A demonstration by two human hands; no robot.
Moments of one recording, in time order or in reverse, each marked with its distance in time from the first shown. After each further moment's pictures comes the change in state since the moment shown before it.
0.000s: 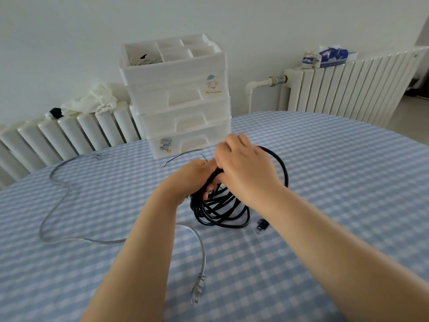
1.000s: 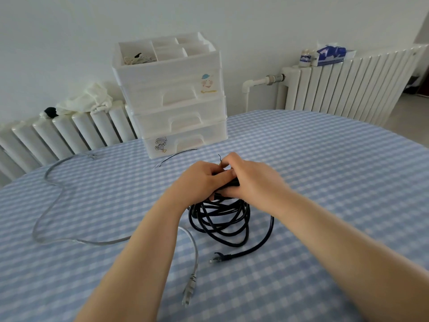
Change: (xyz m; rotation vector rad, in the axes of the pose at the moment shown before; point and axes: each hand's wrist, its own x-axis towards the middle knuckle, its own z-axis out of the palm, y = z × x) left_hand -0.011 0.015 0.020 0.221 0.085 0.081; right_hand -0.022 0.030 -0.003 0.466 -0.334 0.106
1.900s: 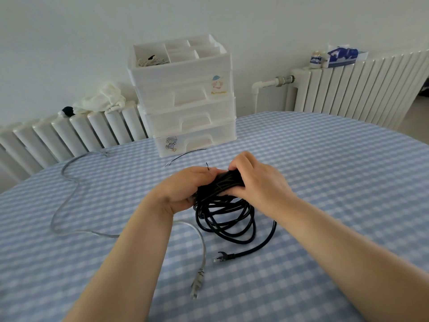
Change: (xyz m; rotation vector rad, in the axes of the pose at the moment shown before) left_hand -0.016 -0.030 -0.022 -0.640 -0.244 -0.107; right_hand -0.007 -0.002 0.012 -0.066 0.204 -0.185
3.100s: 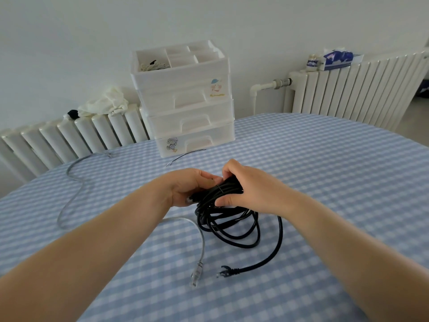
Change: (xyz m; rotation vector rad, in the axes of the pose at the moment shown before) left_hand 0.004 0.011 0.000 -0.078 -0.074 -0.276; right_hand -0.003 -0.004 -0.013 0.285 -0.331 0.065
